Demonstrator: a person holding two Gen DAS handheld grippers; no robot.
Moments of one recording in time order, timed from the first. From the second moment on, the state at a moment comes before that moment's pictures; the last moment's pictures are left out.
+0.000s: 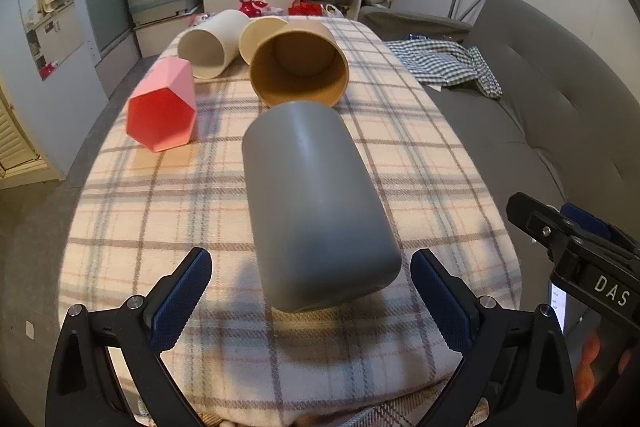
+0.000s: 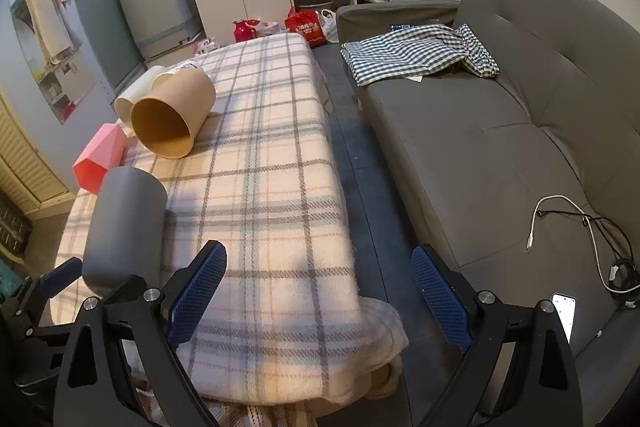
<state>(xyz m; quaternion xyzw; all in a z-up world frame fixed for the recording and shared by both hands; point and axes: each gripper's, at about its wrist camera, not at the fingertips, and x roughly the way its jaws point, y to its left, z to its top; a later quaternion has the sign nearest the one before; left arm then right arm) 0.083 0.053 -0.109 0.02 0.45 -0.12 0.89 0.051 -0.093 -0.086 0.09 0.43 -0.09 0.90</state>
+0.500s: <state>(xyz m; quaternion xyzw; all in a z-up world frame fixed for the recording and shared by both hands) 0.089 0.060 -0.081 0.07 0.44 -0.14 0.88 0.050 -0.086 -0.075 0.08 0.41 -0.09 0.90</state>
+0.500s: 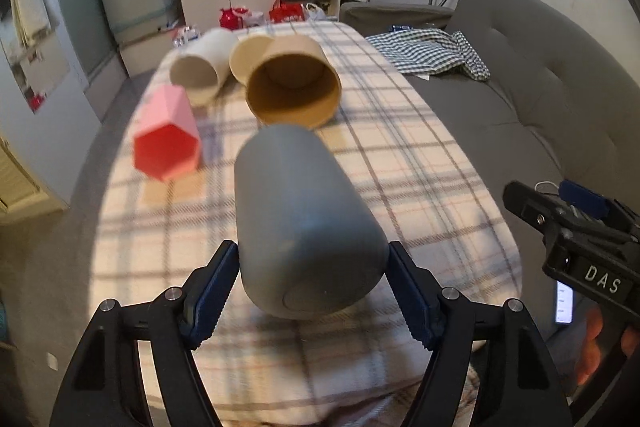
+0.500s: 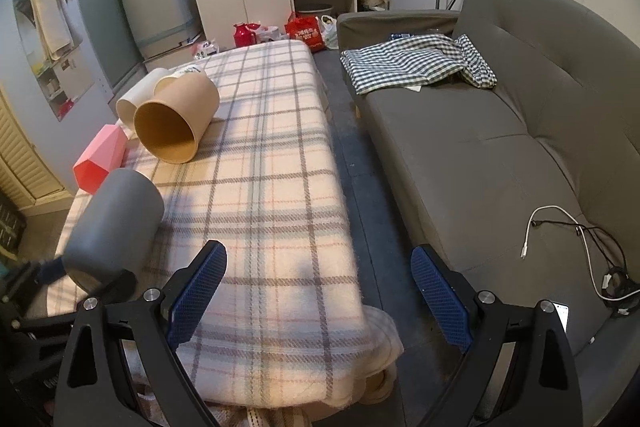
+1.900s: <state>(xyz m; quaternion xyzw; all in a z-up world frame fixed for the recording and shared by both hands) 0.128 0.080 -0.066 0.01 0.40 -0.15 0.90 0.060 -0.069 -0.087 0.08 0.43 -0.07 0.89</state>
